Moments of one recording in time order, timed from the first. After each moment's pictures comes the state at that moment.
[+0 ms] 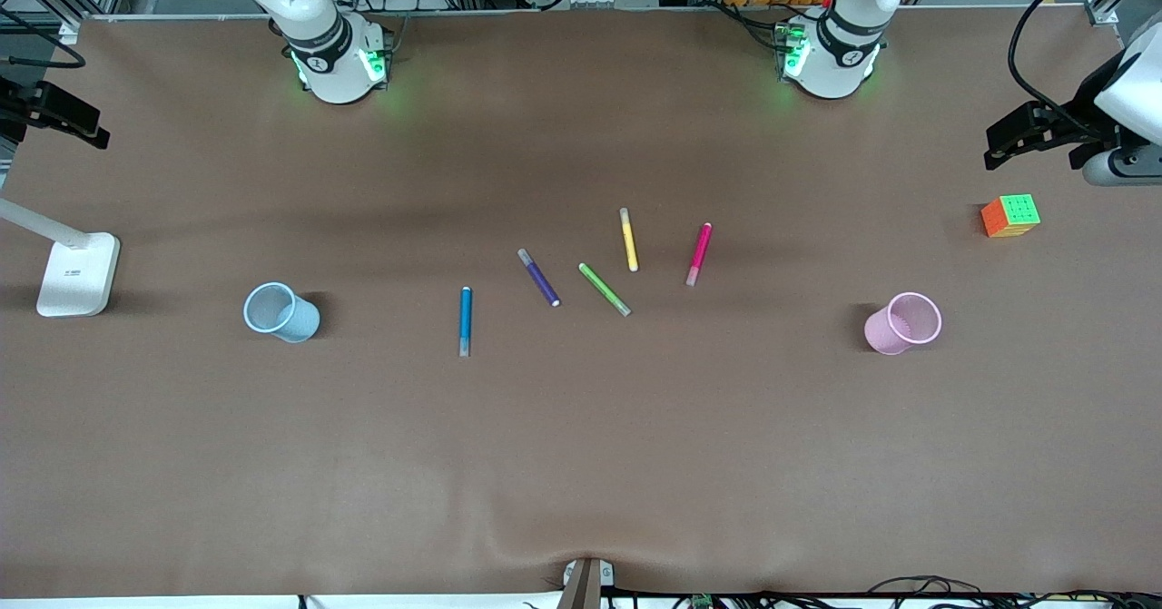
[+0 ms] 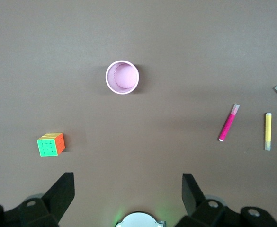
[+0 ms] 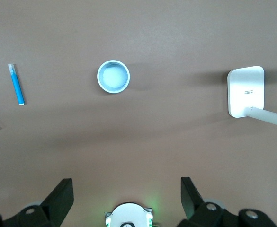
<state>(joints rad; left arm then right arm) 0.11 -0.06 -0.18 -1.60 0.03 1.49 -0.04 -0.10 -0.10 0.01 -1.59 -0.04 1.38 -0.01</state>
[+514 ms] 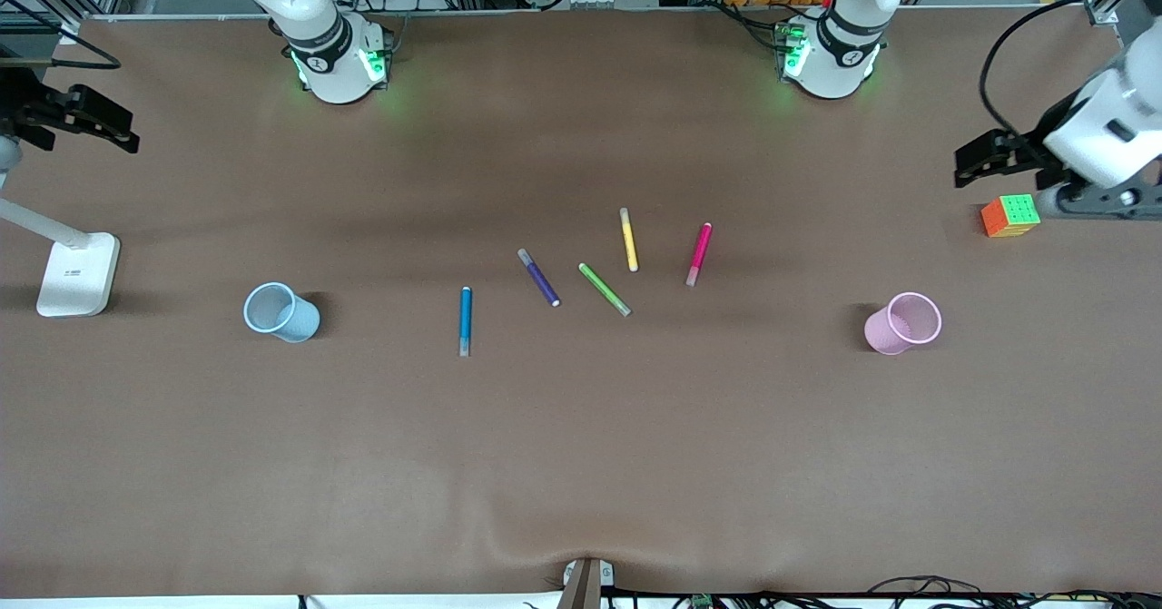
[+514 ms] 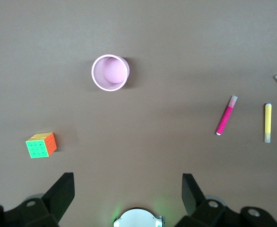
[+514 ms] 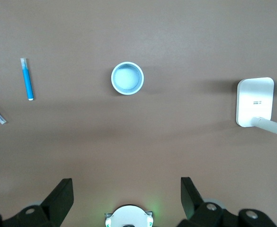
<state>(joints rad) 0.10 0.02 -0.22 -1.60 0.03 1.49 -0.05 -0.03 -0.09 0.02 -1.59 -0.04 1.39 -0.01</state>
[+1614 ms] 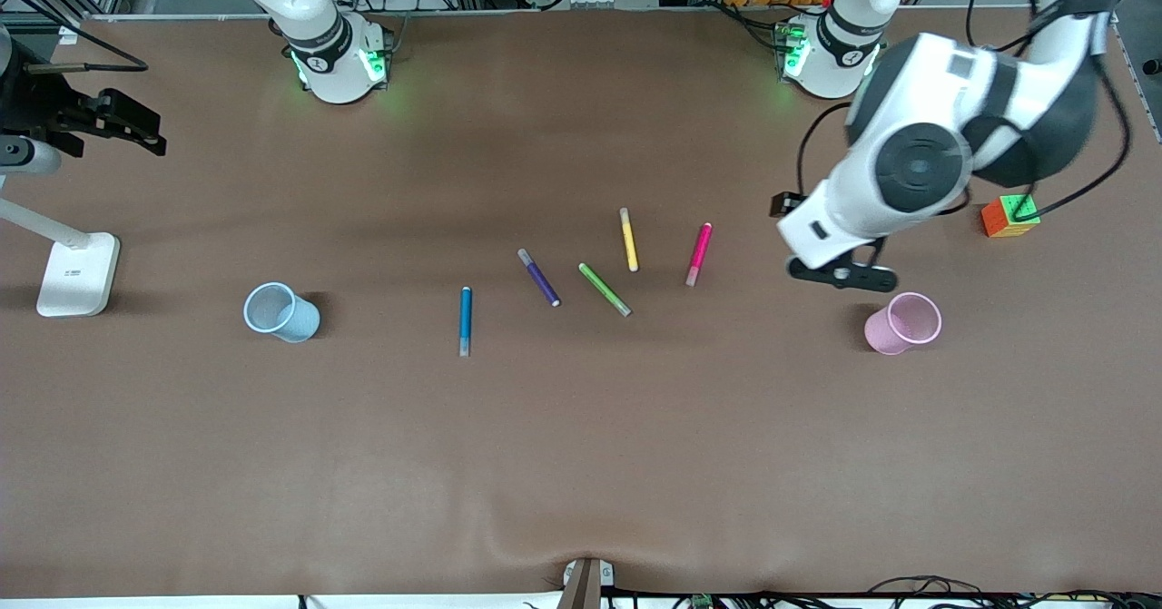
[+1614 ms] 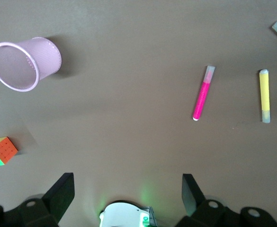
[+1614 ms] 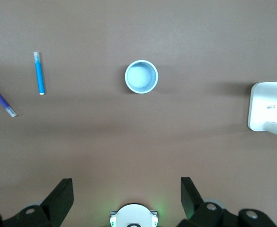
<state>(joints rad) -0.14 0.27 -0.32 -1.60 0.12 1.51 -0.25 0.00 -0.08 0.02 -1.60 -0.01 1.39 -0.01</state>
